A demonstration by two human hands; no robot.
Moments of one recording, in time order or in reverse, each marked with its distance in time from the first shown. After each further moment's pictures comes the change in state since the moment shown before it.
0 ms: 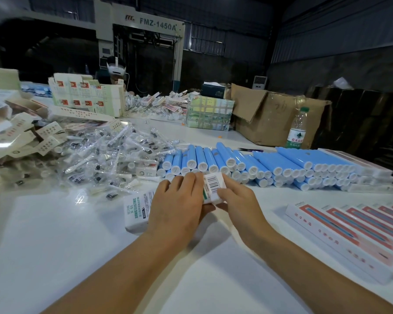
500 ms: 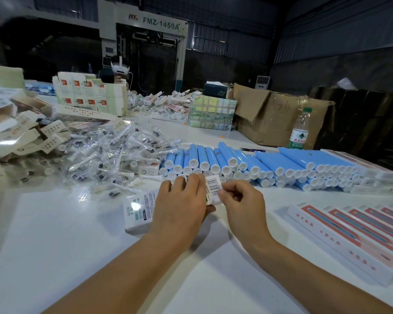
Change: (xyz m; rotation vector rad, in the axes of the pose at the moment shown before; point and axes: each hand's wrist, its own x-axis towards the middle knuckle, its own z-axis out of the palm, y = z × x) left_hand -0.002 0.004 0.000 0.089 -0.019 0.003; right_hand -0.007 0.007 0.002 -0.266 0.249 -0.259
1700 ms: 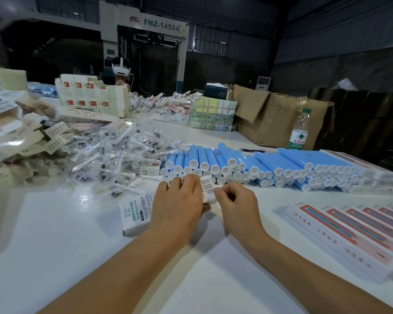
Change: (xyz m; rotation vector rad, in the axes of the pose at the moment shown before) left_hand 0.000 -0.004 0.008 0.062 -0.213 -0.028; right_hand 0.003 0.007 0.002 -0.108 -0.056 0.011
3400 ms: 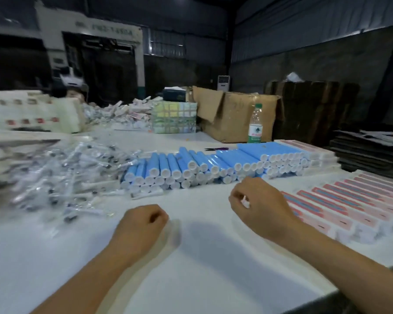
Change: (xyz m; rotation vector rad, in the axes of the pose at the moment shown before) left_hand 0.002 0.012 -0.011 -0.980 -0.395 -0.278; right_hand -0.005 0.015 -0.132 -0.807 -0.051 -0.219
